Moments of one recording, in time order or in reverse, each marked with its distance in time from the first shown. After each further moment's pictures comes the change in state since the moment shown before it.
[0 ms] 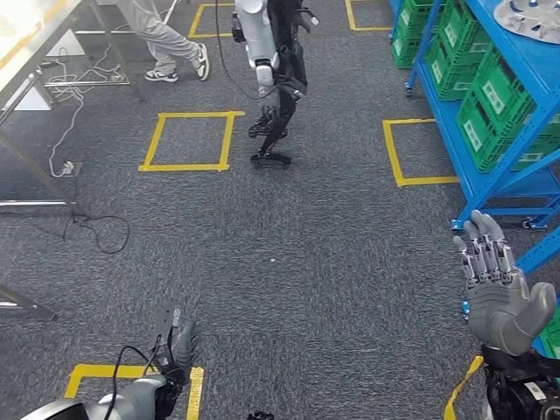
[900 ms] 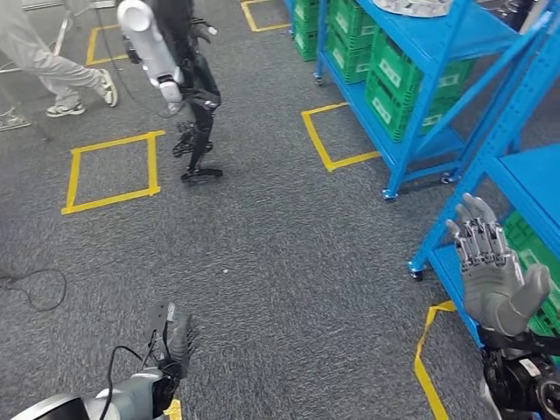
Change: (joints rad) left arm -0.004 0.028 0.006 0.000 0.048 -0.005 -0.016; right arm -0.107 0.018 0.016 0.101 -0.021 0.087 -0.020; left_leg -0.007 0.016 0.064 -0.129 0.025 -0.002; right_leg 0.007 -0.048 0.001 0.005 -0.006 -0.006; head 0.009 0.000
